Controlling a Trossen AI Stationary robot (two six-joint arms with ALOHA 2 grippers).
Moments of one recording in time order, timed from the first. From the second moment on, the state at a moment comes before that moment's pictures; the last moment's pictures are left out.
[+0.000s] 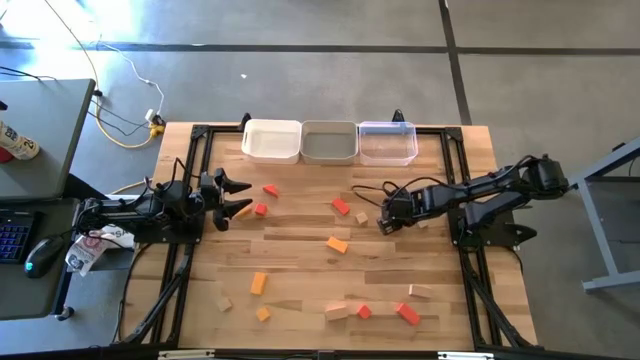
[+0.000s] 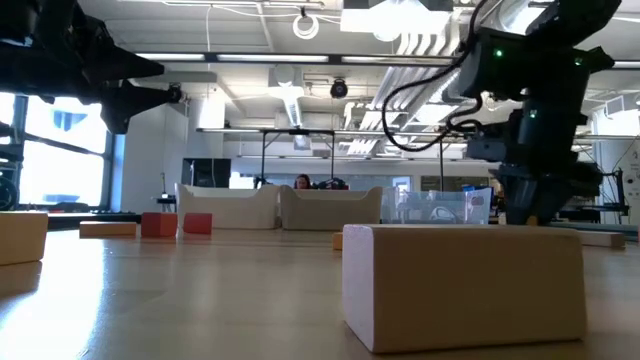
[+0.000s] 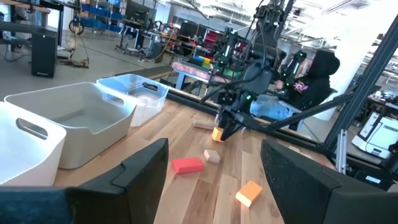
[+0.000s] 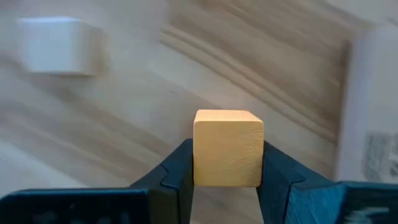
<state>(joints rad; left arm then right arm) 0.18 0.01 0.02 0.00 -0.15 -0.29 0.02 1.37 0.62 -0.58 0.14 1.10</state>
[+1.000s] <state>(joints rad) 0.18 0.01 0.02 0.02 -0.31 -0.28 -0.42 1.37 0.95 -0.51 0.47 0.49</state>
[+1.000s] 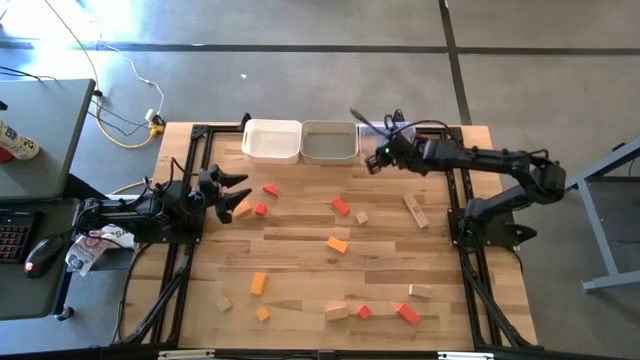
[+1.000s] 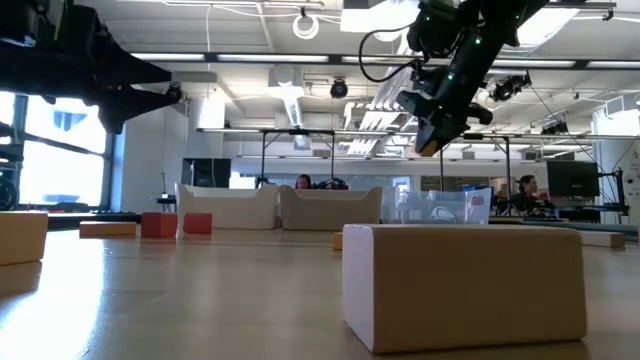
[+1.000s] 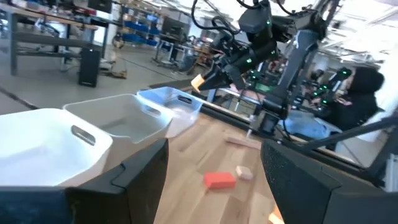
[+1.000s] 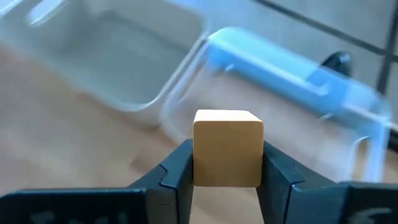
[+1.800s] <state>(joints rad) 0.18 0.50 0.38 -0.37 -0.49 -0.58 -0.71 1.38 0.87 -0.37 0.27 0.44</state>
